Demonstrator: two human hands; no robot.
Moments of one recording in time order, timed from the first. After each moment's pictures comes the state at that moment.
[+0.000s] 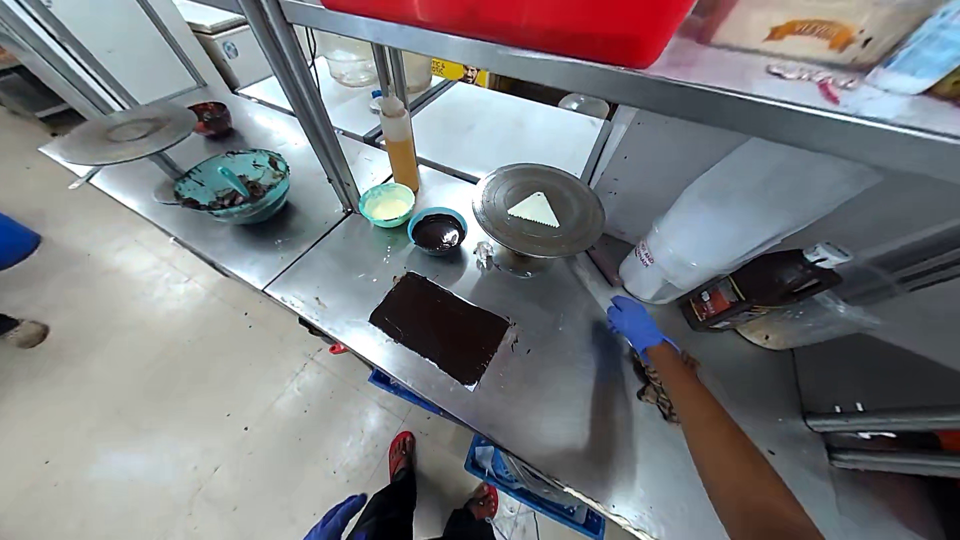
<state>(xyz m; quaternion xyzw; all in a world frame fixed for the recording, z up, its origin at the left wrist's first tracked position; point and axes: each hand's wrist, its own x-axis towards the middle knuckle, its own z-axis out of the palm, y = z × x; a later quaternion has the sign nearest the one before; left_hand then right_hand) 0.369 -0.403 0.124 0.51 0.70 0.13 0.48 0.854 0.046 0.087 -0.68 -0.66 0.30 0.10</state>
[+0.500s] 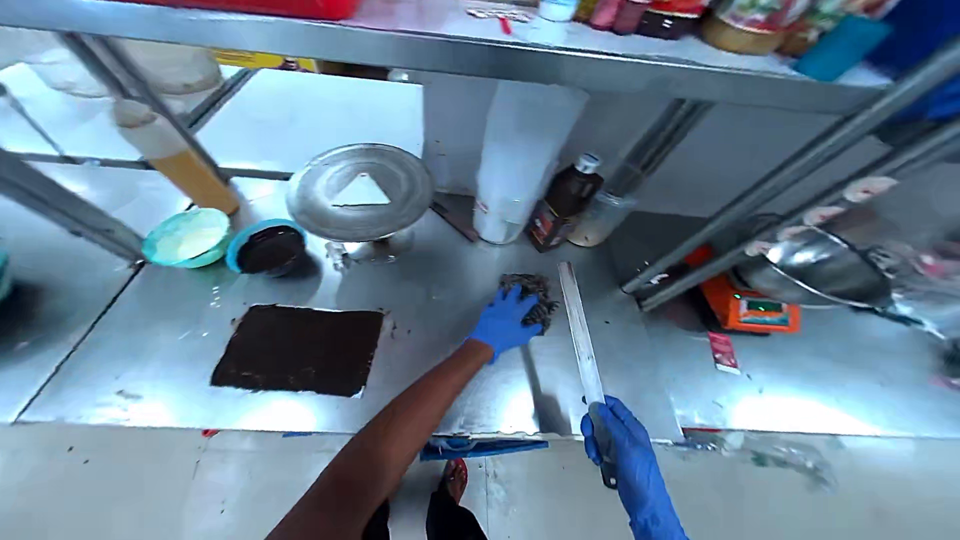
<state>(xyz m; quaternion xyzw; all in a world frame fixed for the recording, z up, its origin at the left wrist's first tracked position) 0.780 -0.080 0.119 0.85 0.40 0.05 0.34 0.903 -0.326 0.157 -0.68 -0.25 0.45 0.52</state>
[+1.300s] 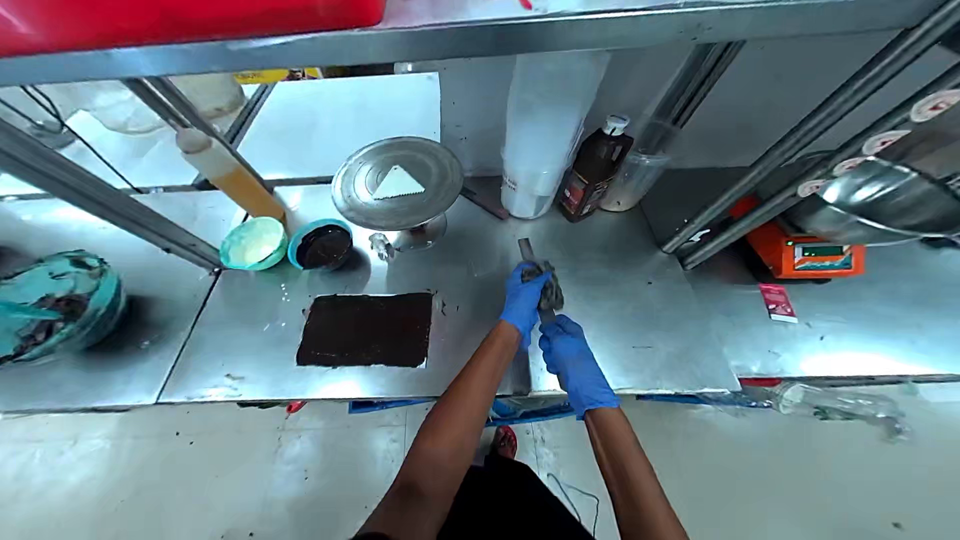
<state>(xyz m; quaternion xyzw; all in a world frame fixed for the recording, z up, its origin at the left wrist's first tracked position) 0.726 -0.105 0.146 0.40 0.47 0.38 0.70 0.758 -0.223 0.176 -0.70 -0.21 0.50 0.47</state>
